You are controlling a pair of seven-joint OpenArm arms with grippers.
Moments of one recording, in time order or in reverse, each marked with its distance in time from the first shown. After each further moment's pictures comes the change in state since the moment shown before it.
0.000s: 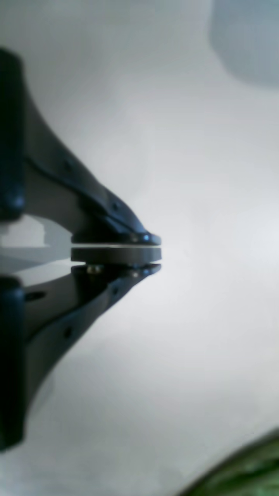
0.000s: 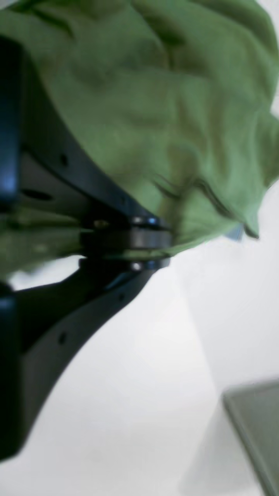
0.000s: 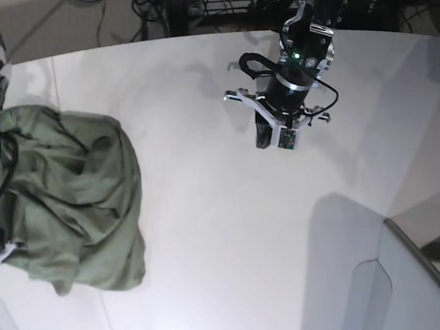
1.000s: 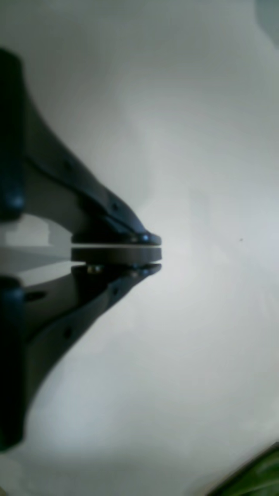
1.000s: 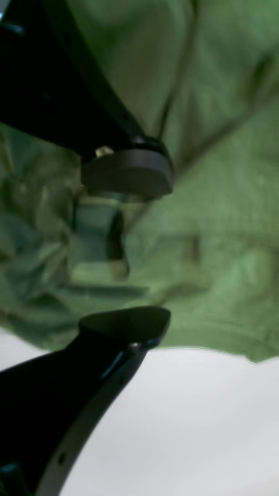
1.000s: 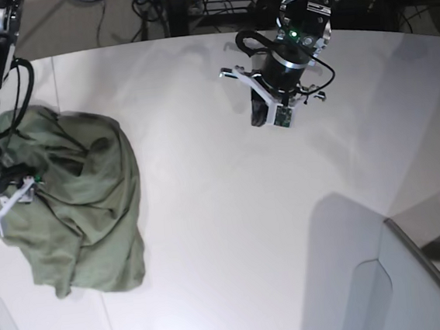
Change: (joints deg) left arm 5.2 0.0 -0.5 2.7 0.2 -0.2 -0.2; right arm -18.4 -4.0 -5.9 11.8 -0.2 -9.4 4.7
